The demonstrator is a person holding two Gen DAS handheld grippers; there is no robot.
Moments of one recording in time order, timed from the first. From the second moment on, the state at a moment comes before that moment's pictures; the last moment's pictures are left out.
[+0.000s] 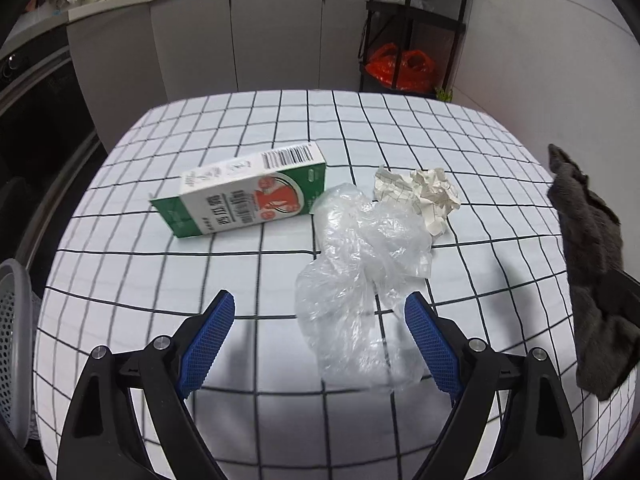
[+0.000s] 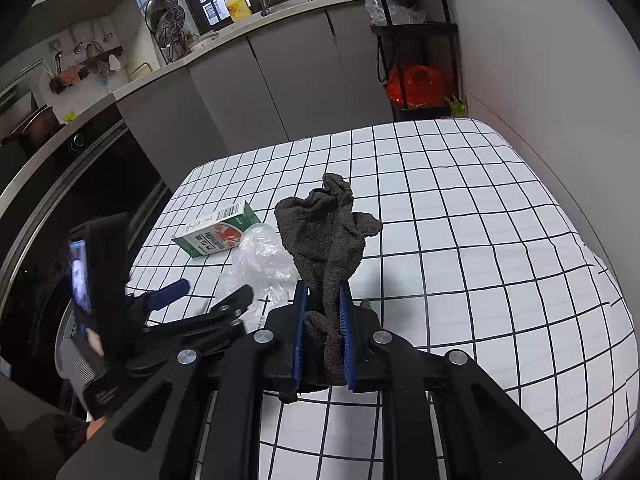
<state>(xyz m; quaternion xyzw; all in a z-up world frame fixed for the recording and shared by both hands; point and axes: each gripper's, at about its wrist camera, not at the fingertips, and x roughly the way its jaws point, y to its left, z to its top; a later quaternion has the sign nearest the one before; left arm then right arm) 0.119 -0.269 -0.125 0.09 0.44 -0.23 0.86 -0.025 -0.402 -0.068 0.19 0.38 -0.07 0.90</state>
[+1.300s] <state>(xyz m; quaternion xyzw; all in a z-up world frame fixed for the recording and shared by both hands) 0.063 -0.012 -0.018 0.06 0.38 -0.08 0.92 0.002 -0.235 -0.050 0.15 0.38 0.08 0.91</state>
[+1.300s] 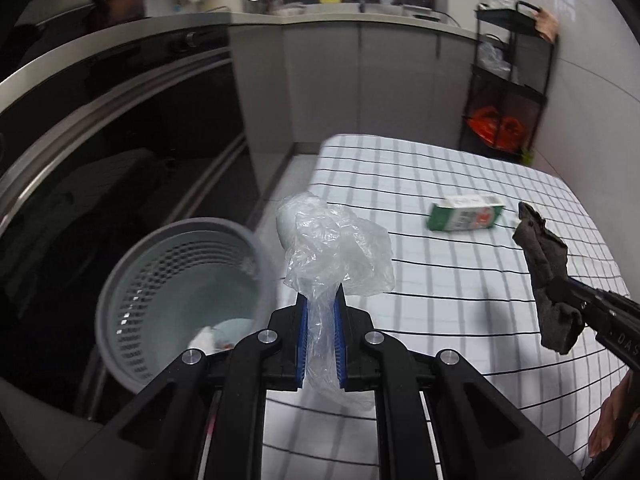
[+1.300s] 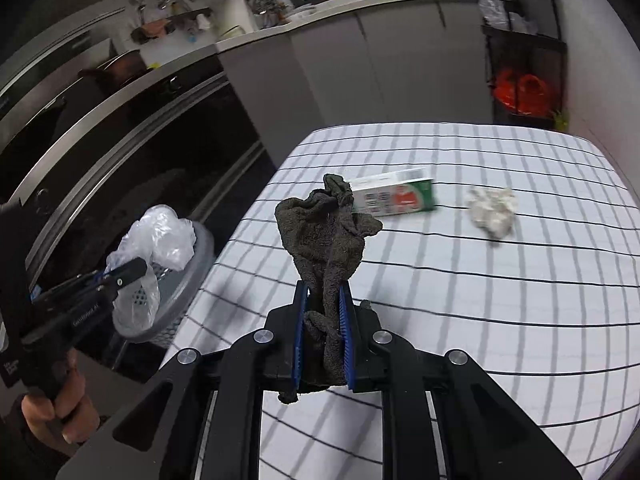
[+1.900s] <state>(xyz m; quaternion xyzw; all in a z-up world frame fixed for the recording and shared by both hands) 0.114 0.134 -0.043 0.02 0.39 0.03 0.92 0.096 -0.042 -0.048 0.09 0.40 0.21 0.89</state>
